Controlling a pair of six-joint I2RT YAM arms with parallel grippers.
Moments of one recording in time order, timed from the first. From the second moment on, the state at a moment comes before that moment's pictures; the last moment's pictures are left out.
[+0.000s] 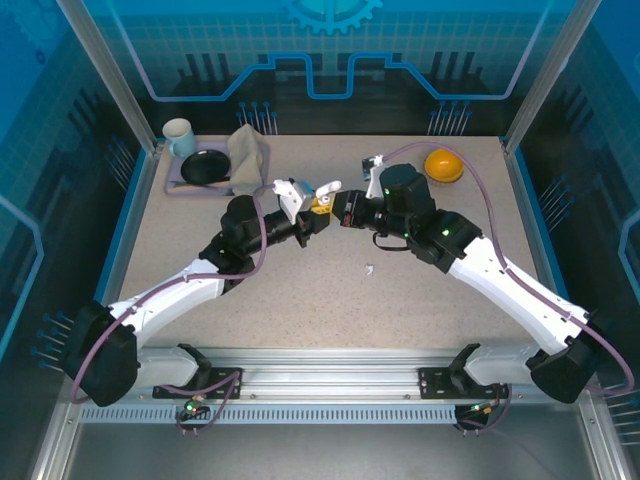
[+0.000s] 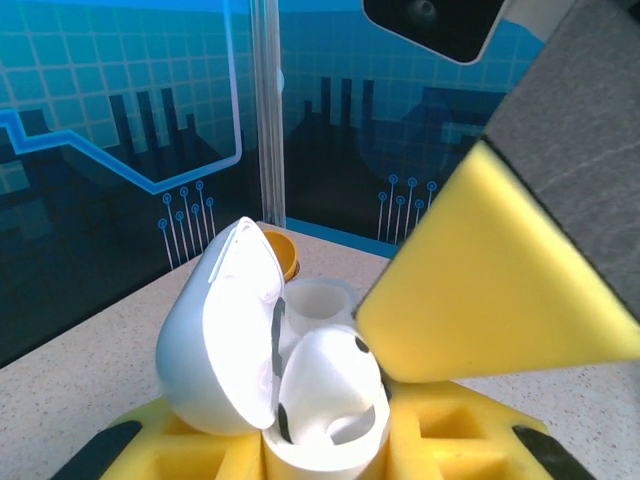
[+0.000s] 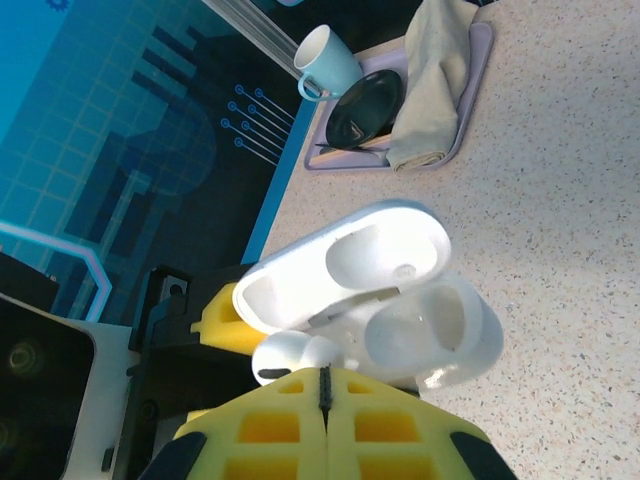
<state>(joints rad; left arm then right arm) -0.57 1.27 0.80 0.46 0.41 0.00 0.73 1.27 1.29 -0.44 -0.12 0.79</state>
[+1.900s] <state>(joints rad) -0.49 1.12 0.64 0.47 0.33 0.01 0.64 1.96 1.38 -1.01 0.21 1.01</state>
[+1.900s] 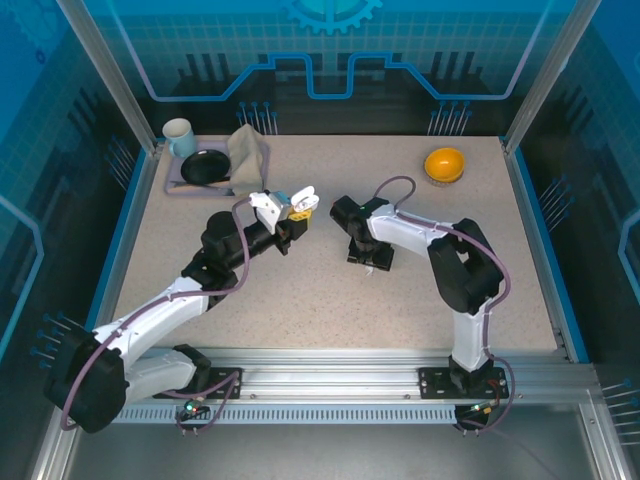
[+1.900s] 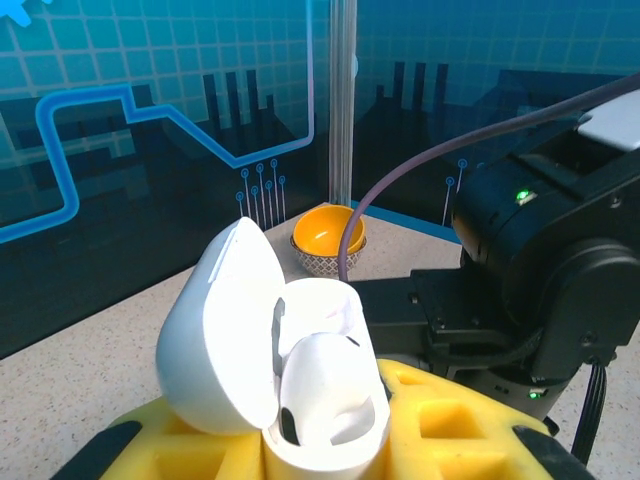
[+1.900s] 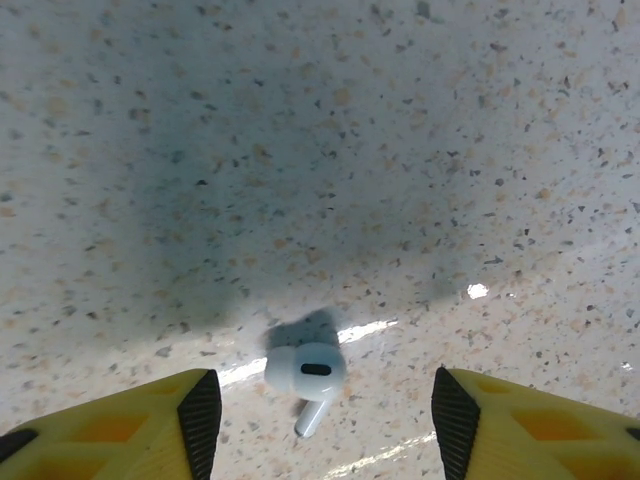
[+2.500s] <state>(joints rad) -0.48 1.12 0.64 0.47 0.33 0.00 0.64 1.98 1.34 -0.95 0.20 1.00</state>
